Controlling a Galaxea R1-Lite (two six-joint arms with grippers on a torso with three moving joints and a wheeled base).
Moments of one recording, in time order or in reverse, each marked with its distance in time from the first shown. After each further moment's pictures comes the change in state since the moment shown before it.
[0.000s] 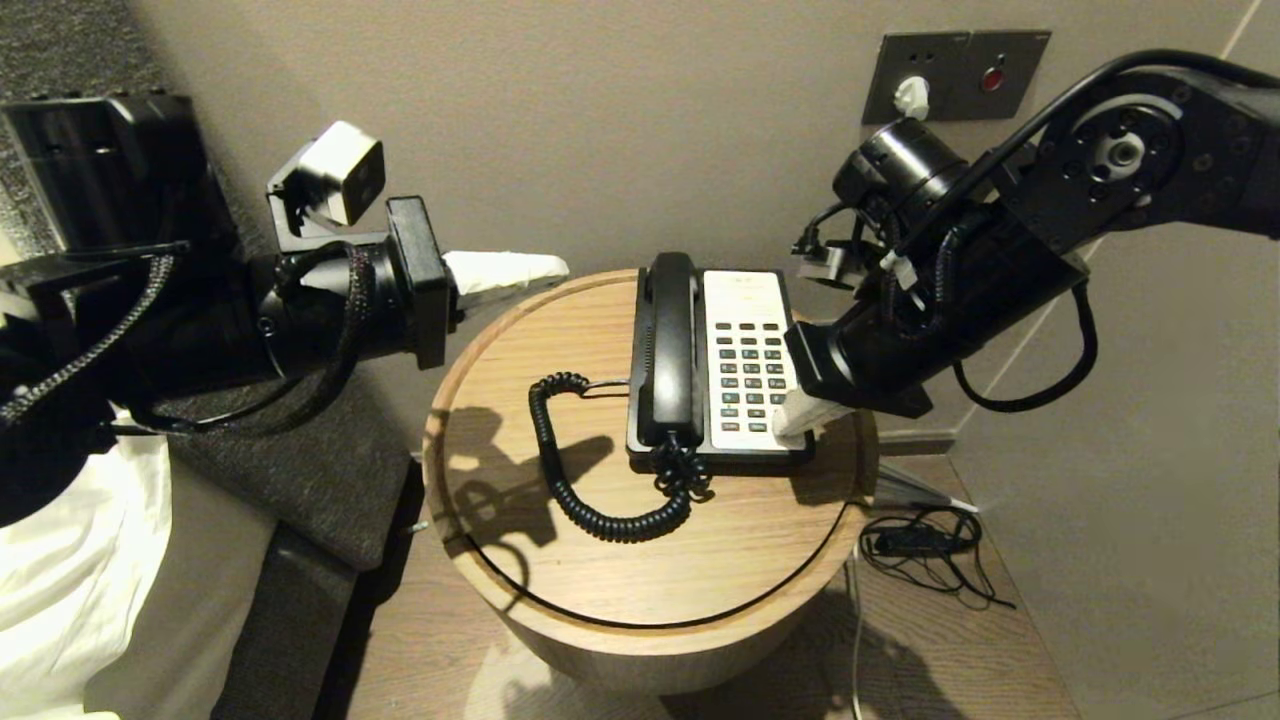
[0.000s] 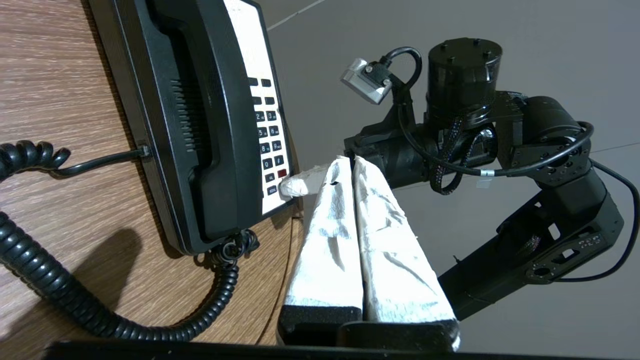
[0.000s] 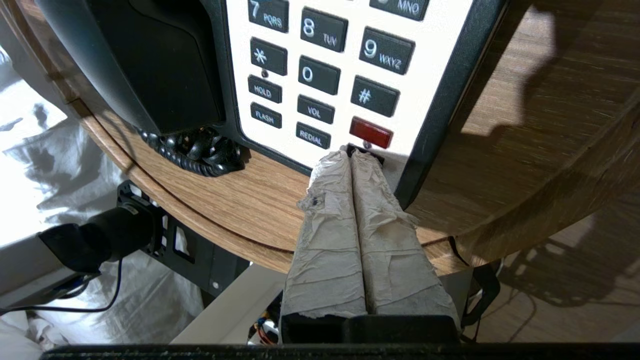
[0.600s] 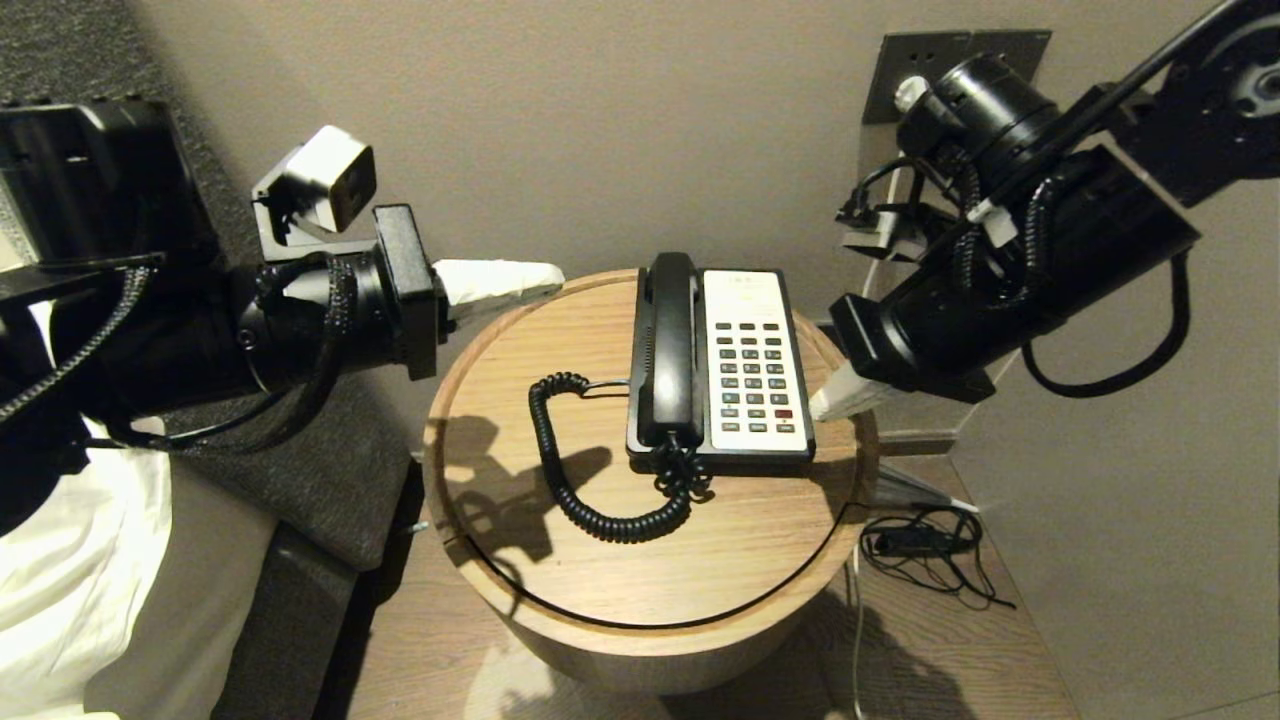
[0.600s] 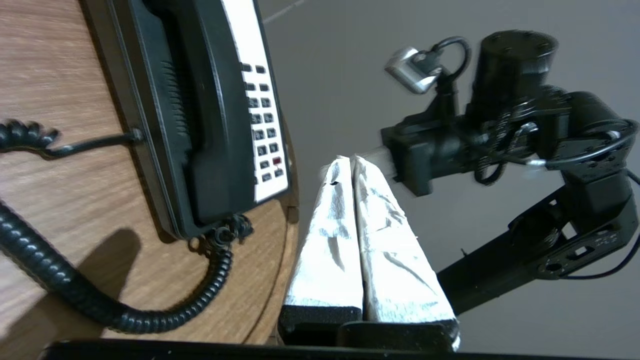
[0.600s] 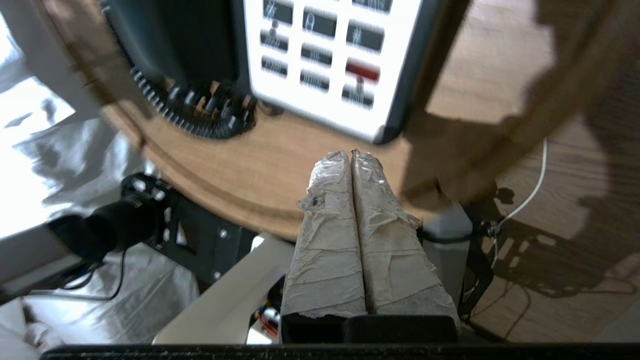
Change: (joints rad) left arm -0.009 -0.033 0.036 0.001 -0.001 -0.001; right arm 0.001 -0.110 0.002 0.071 0.001 0.007
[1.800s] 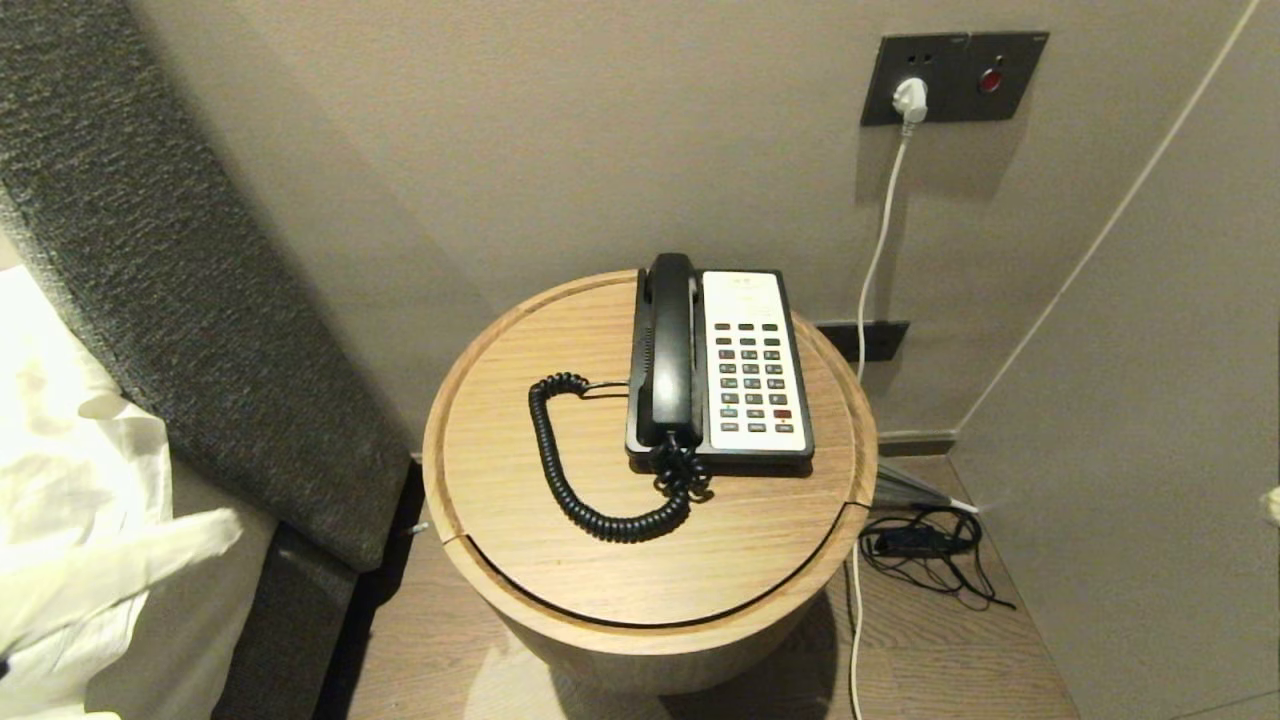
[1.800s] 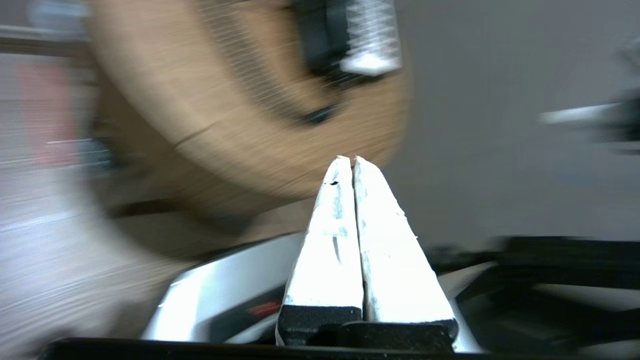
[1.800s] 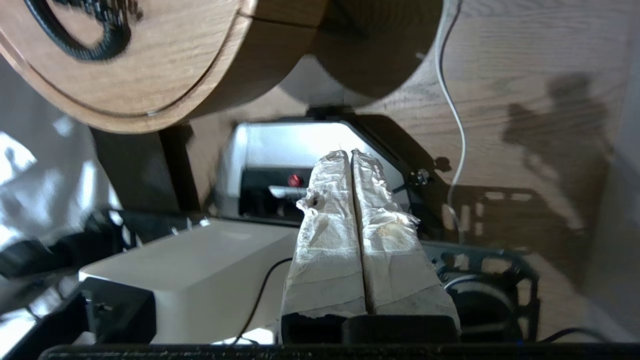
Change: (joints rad) left arm 0.115 -0.719 0.280 0.608 0.201 0.317; right arm -0.237 -0.733 0.555 0.026 -0.133 0.031
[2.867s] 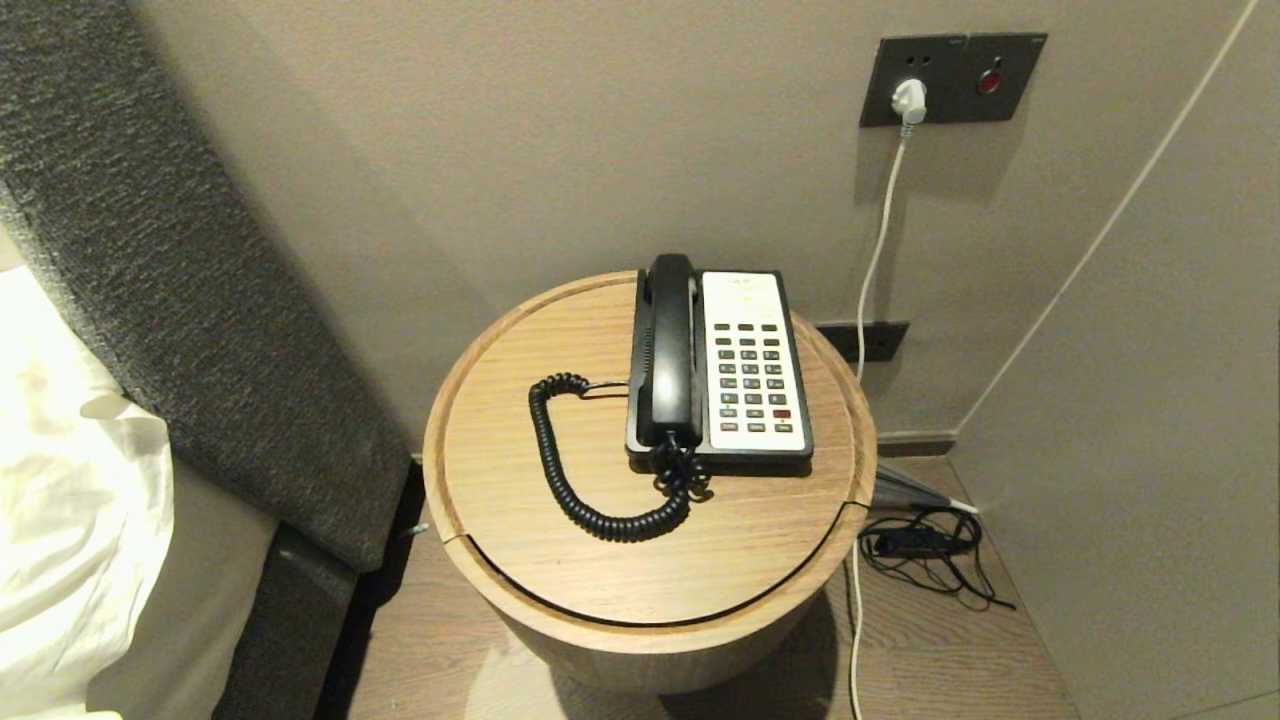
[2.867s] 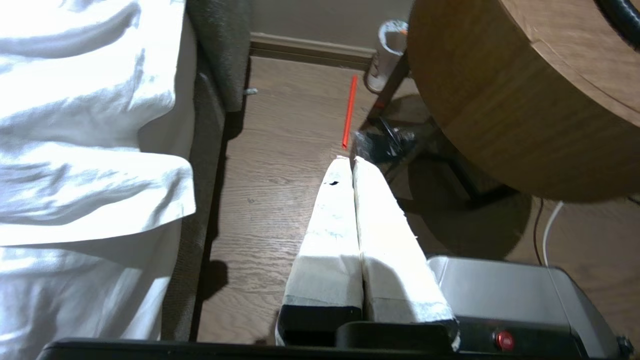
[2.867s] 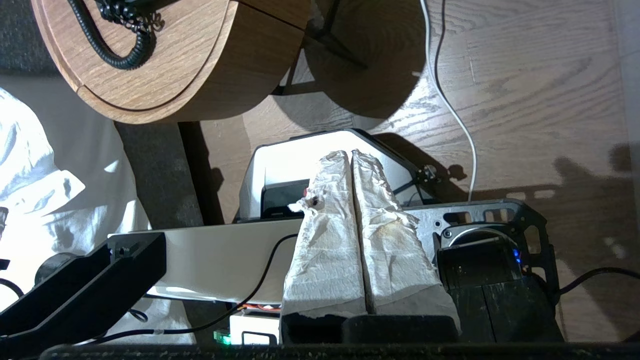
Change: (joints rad) left arm 0.178 -0.480 0.322 0.257 0.522 0.299; right arm -0.140 -0.343 0.004 0.178 0.033 0.035
